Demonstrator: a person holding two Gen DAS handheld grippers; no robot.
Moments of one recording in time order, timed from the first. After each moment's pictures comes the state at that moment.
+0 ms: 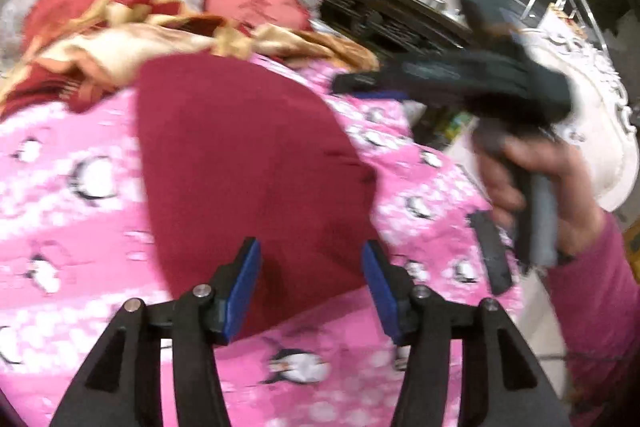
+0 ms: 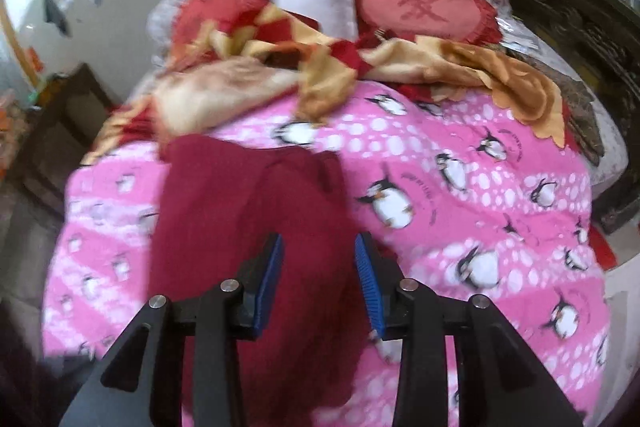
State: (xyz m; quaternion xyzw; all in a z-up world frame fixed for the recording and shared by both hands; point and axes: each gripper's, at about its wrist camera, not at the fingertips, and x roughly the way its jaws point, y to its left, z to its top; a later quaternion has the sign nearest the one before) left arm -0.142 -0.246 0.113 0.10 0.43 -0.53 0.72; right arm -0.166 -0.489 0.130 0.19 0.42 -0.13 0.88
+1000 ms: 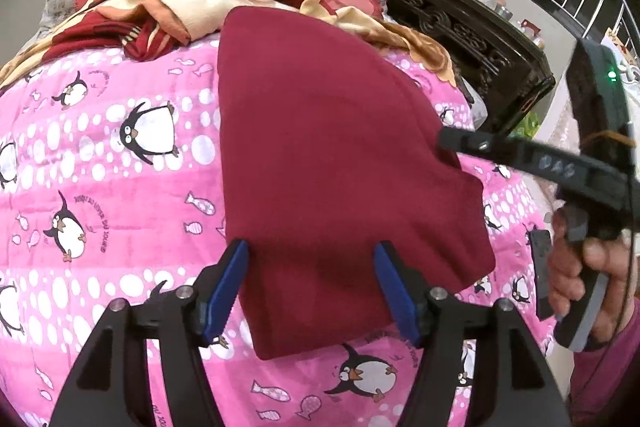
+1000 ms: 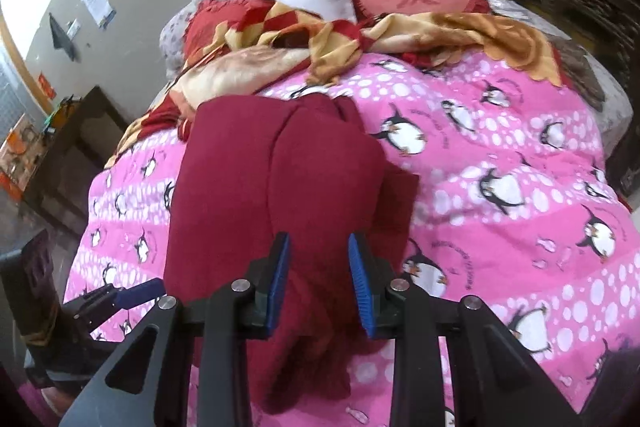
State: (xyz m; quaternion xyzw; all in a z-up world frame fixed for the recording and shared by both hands) left arm -0.112 -0.242 0.070 0.09 0.47 -0.44 0.76; right arm -0.192 -0.464 0.087 0.22 0.40 -0.14 0.88
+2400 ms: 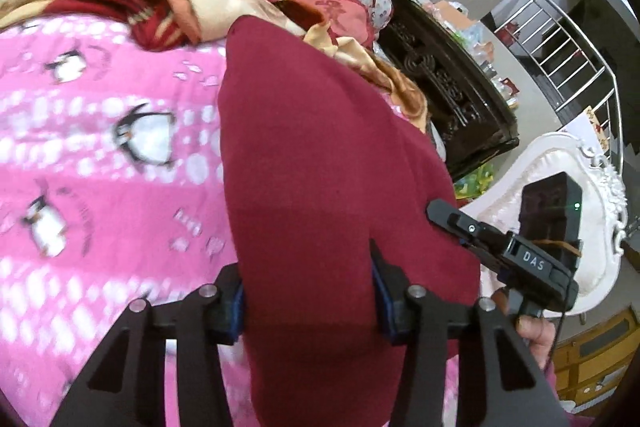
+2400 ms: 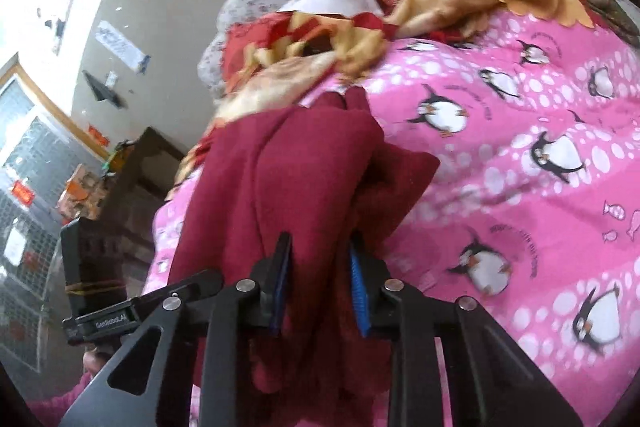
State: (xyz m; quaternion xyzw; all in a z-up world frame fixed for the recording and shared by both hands) left arm -0.066 -0.207 0.098 -0.05 0.53 -0.47 0.70; right arm -0.208 -0.471 0.088 0.35 0.34 -0.04 0.87
